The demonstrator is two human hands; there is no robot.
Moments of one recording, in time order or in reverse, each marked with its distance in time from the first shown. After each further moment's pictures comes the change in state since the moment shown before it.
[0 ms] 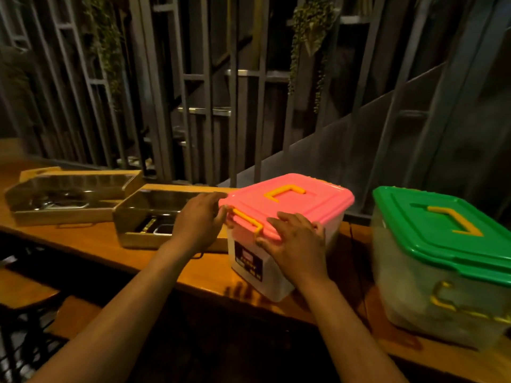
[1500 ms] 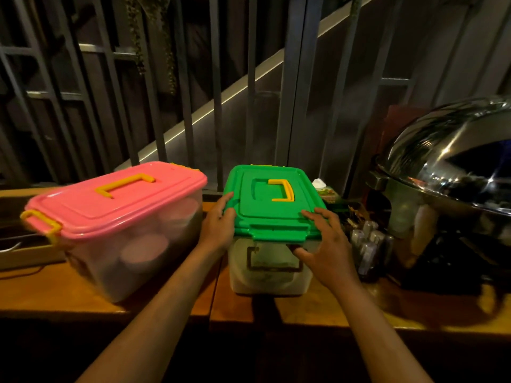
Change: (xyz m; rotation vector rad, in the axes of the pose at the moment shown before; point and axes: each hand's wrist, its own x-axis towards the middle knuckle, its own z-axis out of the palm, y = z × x) left_hand -0.037 0.325 0.193 -0.823 -0.298 -0.242; right_hand -0.137 0.330 -0.156 0.211 0.214 0.316
